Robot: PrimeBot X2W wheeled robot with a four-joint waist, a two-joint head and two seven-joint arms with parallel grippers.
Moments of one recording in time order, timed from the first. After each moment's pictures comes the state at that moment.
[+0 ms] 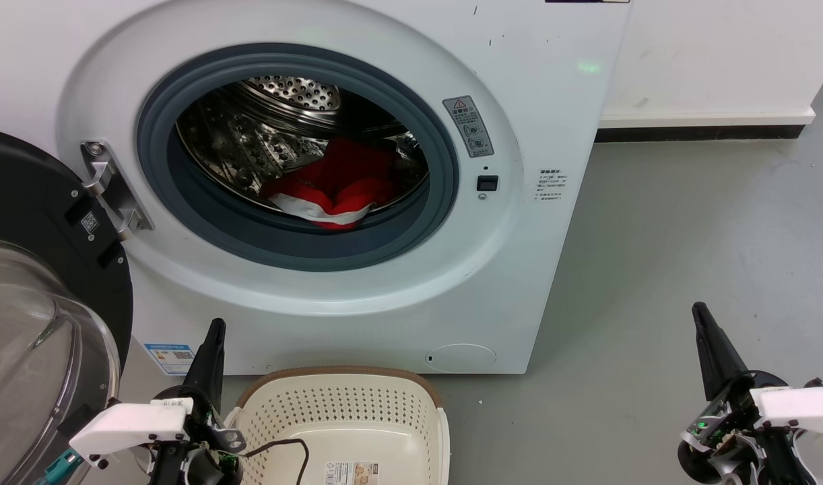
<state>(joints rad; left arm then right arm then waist) -0.11 0.05 0.11 0.25 -1.61 -0.13 0.11 -0.10 -0.05 -0.11 0.25 1.62 0.13 0.11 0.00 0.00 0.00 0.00</state>
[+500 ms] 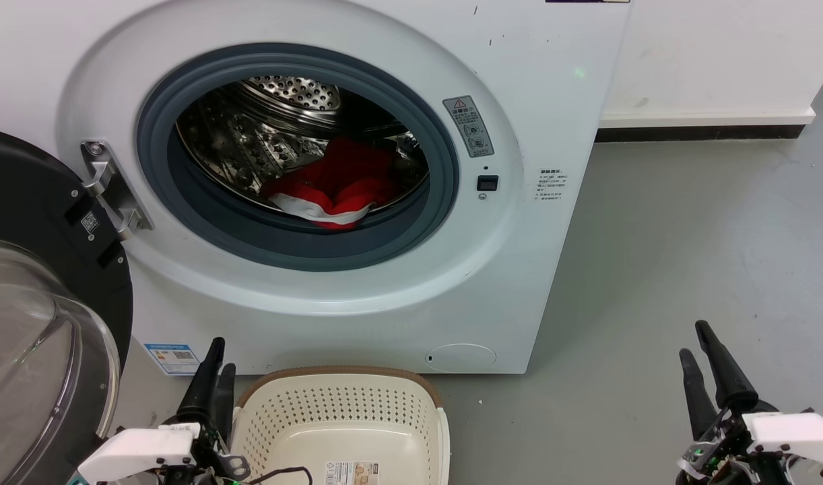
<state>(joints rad) -0.07 0.05 0.11 0.28 -1.61 -0.13 0.11 -0.06 -0.05 -0.11 0.28 1.62 0.13 0.11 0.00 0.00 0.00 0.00</state>
